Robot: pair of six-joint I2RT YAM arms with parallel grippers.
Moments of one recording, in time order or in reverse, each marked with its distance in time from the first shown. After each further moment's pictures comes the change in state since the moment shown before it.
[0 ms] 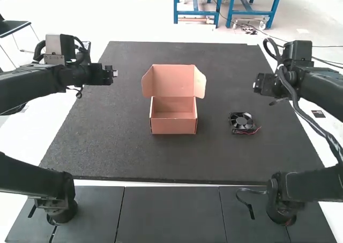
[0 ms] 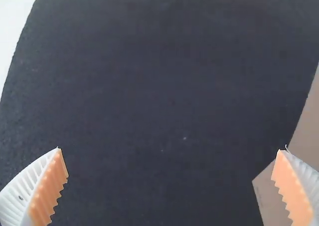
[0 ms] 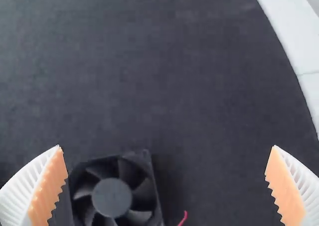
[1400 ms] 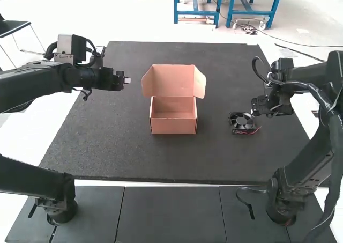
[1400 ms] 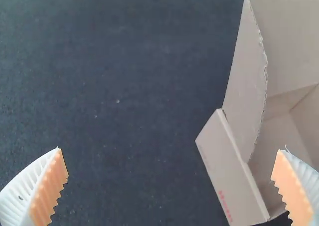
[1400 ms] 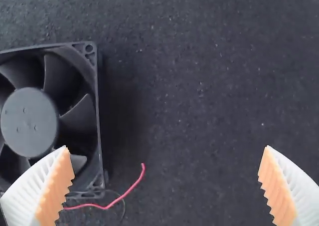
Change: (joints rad) left arm -0.080 -0.012 0.026 -0.151 0.070 -0.002; right arm -0.045 0.328 0.052 -0.063 0.006 -0.218
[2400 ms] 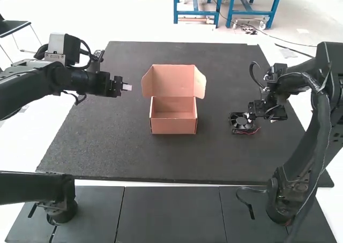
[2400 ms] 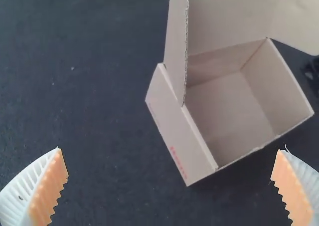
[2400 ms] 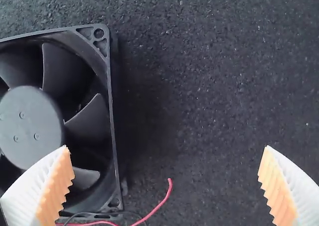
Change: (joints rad) left arm -0.002 -0.137 0.005 -0.201 0.126 0.033; right arm -0.009 0.146 0.056 -0.020 -0.066 0.030
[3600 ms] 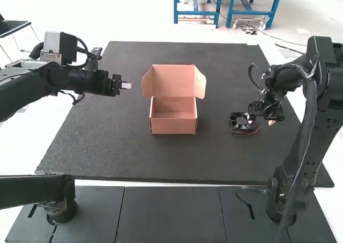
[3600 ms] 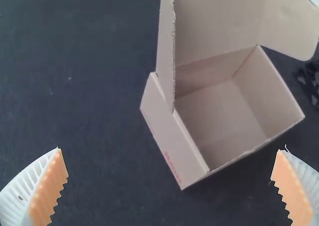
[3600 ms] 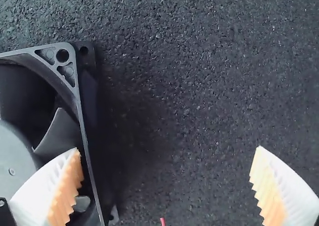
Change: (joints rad) left arm 0.000 -0.034 0.002 -0.006 0.010 -0.001; right arm -0.013 0.185 0.147 -0.096 -0.004 0.012
